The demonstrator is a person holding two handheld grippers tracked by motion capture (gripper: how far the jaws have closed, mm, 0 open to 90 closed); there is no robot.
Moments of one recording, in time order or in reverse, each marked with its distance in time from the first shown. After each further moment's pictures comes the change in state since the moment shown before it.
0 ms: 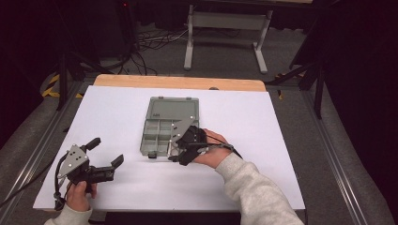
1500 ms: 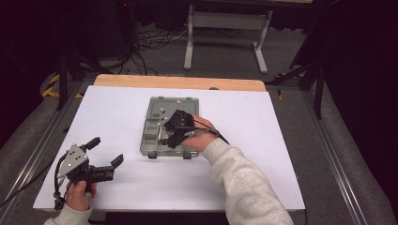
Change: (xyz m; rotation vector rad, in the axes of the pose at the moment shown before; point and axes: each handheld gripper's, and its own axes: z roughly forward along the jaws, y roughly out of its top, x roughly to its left) left arm 0.001 0.001 0.000 -0.001 0.000 0.003; right arm -0.044 0.024 0.028 -0.002 -0.053 -0.002
